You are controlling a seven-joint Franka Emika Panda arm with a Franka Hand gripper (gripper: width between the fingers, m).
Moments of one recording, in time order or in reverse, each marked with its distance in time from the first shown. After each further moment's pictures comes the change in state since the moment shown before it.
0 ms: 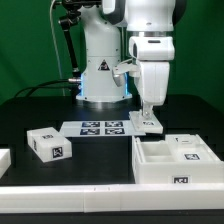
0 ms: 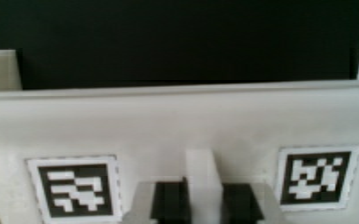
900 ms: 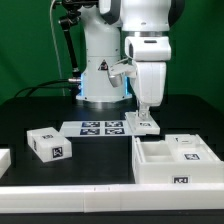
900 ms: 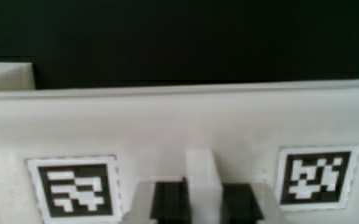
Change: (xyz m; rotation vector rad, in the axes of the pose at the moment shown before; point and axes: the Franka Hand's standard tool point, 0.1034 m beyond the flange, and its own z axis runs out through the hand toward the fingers) arm -0.008 0.009 -0.002 0.007 0.000 -0.022
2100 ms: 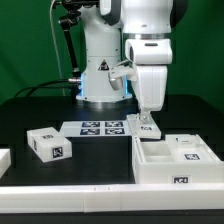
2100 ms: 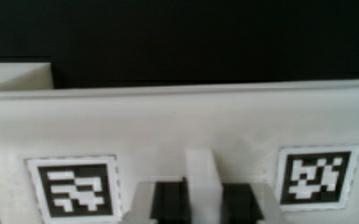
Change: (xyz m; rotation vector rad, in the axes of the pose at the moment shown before) arm 0.000 0.011 0.006 0.017 0.012 0.022
